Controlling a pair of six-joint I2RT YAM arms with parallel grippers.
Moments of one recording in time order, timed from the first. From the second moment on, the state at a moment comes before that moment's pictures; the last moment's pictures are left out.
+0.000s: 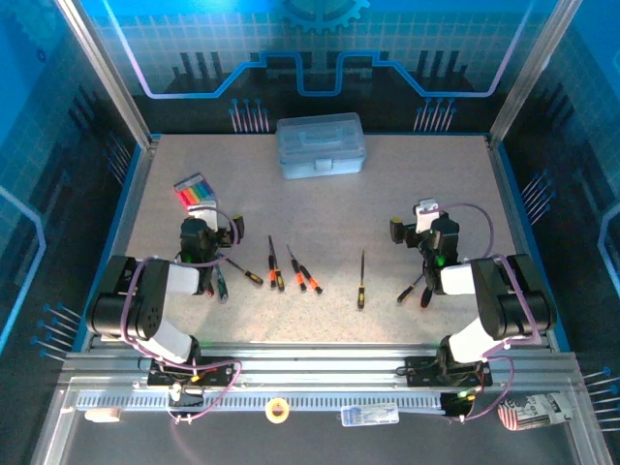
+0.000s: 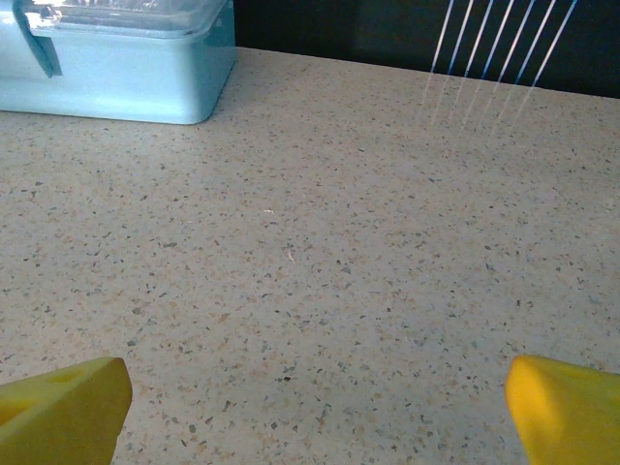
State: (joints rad) left arm -0.03 1.55 0.37 0.81 -0.05 -0.09; right arm 0.08 1.55 0.37 0.82 0.00 -0.08
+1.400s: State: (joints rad) left arm -0.02 1.02 0.63 0.02 0.08 -0.71; right arm 0.02 1.21 0.67 0.14 -0.34 0.45
